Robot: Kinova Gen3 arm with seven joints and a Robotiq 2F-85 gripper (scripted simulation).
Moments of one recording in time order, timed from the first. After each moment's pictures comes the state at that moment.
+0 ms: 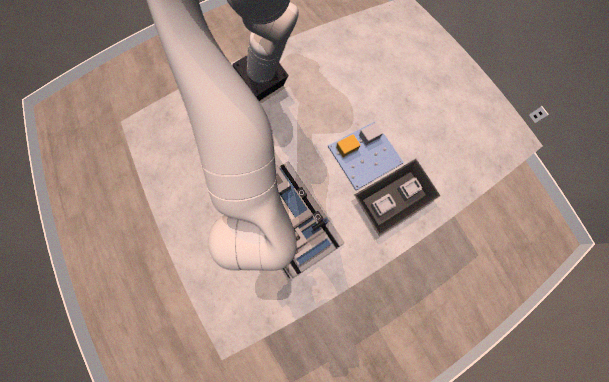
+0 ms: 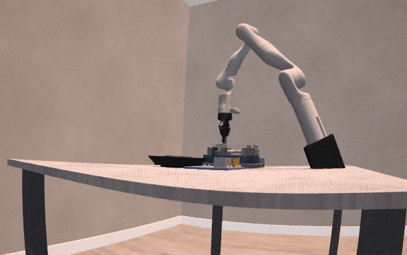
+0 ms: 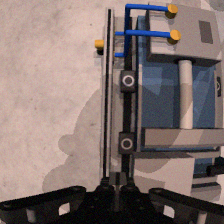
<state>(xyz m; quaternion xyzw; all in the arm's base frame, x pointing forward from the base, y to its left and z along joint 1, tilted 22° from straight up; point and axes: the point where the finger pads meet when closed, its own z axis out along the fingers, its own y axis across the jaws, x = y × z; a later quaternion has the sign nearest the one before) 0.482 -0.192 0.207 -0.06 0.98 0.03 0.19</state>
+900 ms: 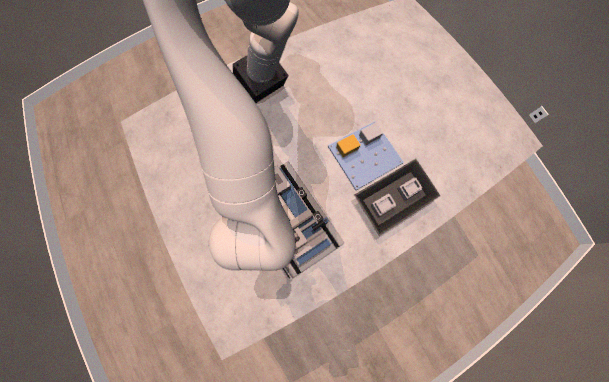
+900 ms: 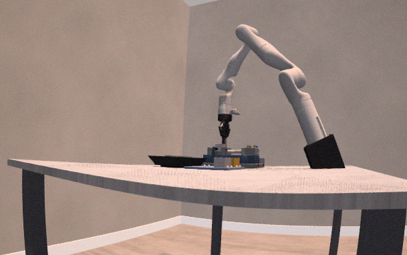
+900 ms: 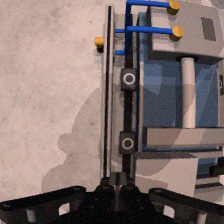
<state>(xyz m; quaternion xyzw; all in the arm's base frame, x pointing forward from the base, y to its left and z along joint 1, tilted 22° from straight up) 0.485 -0.193 0.201 -0.06 0.98 0.03 0.19</state>
